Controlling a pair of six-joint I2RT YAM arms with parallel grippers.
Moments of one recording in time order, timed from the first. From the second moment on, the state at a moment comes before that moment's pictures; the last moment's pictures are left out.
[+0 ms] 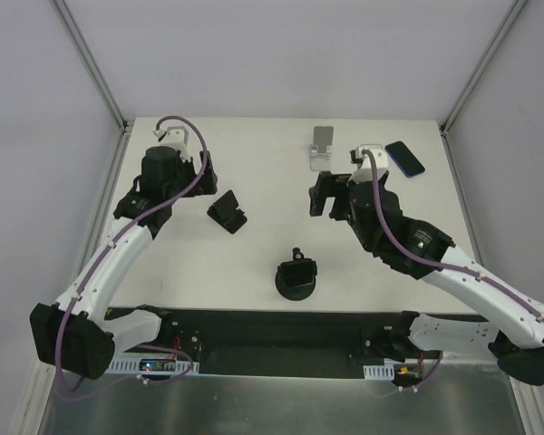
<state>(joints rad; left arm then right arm) -0.33 1.08 0.99 -0.35 -0.06 -0.24 1.06 1.03 1.19 -0.56 0.71 0.45</state>
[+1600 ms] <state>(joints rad) -0.24 1.65 1.33 -0.65 0.43 0.16 0.27 1.24 1.05 -0.05 -0.35 0.14</state>
